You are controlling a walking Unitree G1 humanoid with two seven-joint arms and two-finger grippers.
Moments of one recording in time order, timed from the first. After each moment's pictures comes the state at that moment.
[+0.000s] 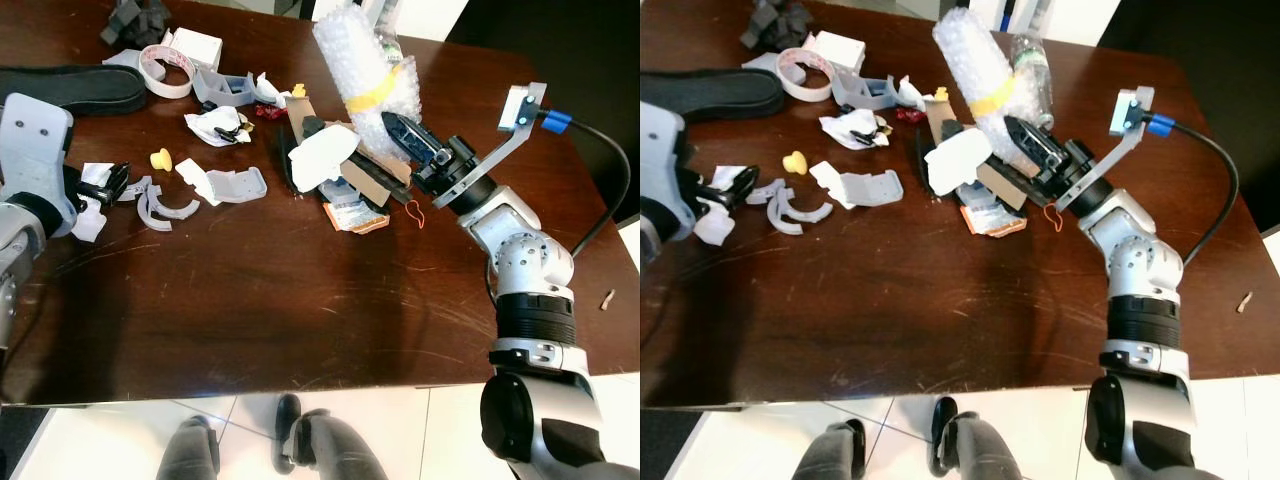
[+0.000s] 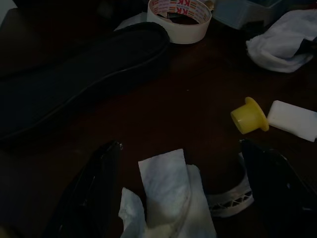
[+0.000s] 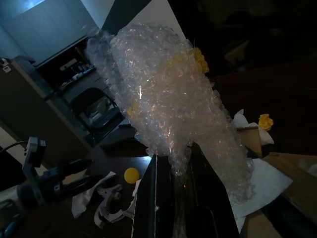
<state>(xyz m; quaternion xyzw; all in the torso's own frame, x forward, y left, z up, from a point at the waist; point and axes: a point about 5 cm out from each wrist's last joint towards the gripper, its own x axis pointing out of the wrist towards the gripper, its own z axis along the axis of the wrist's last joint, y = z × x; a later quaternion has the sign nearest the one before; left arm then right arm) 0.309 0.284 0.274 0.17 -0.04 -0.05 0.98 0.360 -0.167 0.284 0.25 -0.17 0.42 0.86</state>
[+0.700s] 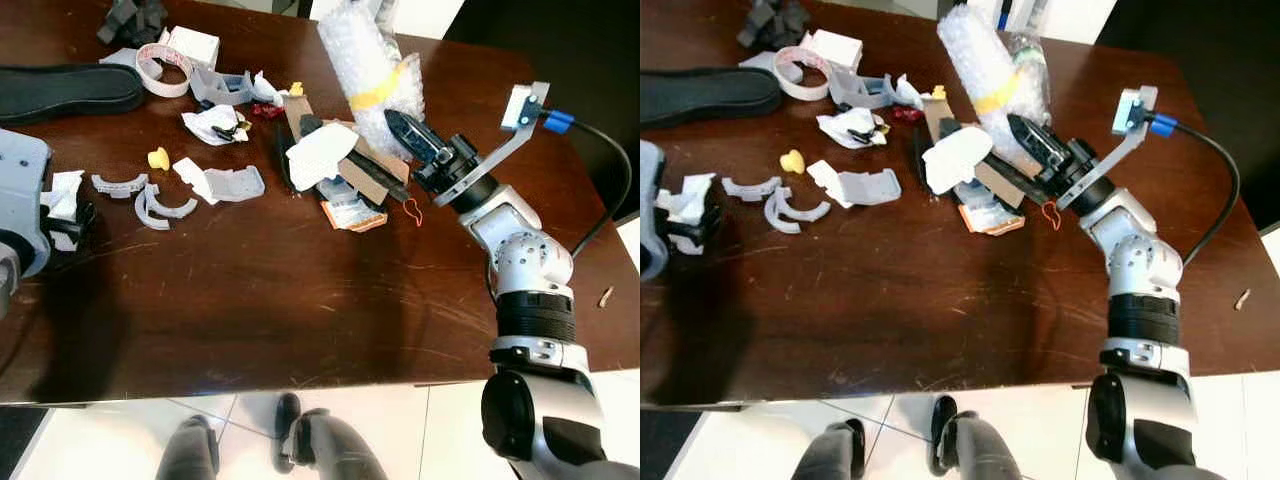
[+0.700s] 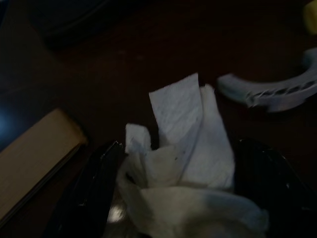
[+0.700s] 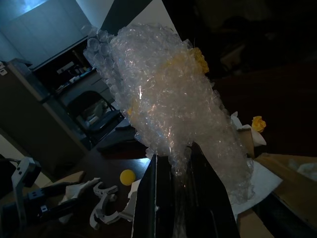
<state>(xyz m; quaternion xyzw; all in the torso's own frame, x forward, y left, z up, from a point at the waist) 0.277 0.306 0.249 0.17 0.07 0.07 0.98 0.363 -0.169 0.283 0.26 -0.18 0.41 0.86</state>
